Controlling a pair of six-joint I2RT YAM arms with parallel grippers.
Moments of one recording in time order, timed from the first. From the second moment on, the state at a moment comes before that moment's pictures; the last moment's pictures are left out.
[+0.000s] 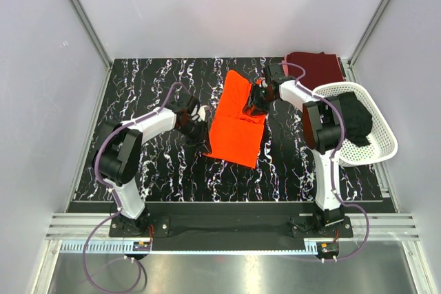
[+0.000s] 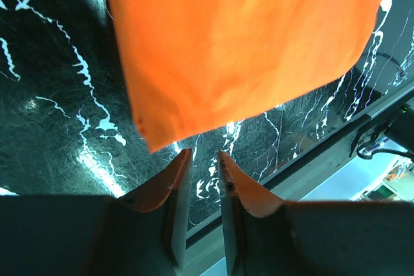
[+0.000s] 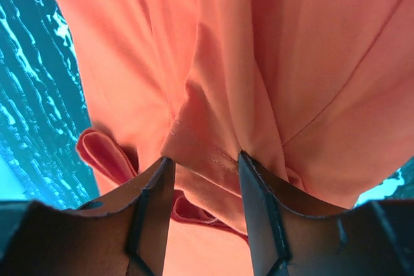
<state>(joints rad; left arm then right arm) -0.43 1.78 1.14 -0.63 0.52 -0.38 0.30 2.26 1.73 -0.54 -0.37 0.54</state>
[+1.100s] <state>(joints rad) -0.43 1.78 1.13 -0.61 0.53 -0.41 0.20 2.17 1.53 -0.45 -0.52 0.62</state>
